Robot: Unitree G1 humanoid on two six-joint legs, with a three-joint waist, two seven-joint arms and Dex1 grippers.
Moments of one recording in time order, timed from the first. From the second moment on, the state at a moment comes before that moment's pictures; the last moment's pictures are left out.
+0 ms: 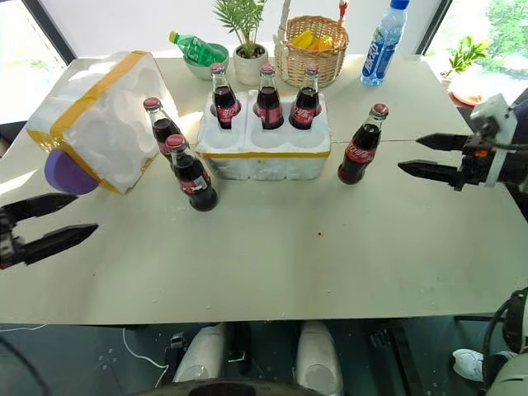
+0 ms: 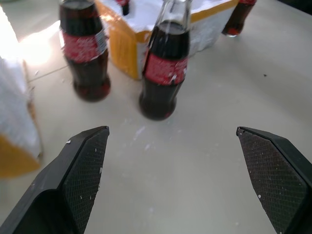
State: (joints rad) left arm 0.13 0.98 0.74 -0.44 -0.86 0.82 -1.03; right arm -0.65 -1.14 -0.21 0.40 0.49 0.56 1.46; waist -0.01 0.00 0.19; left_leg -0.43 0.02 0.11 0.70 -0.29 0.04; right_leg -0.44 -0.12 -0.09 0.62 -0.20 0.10
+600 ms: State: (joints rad) left arm -0.47 0.74 0.04 -0.02 -0.56 0.60 -1.00; right arm -0.51 -1.16 -0.44 -0.16 0.87 1.00 1.29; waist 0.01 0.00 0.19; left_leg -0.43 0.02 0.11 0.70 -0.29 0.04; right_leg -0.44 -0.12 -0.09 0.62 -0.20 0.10
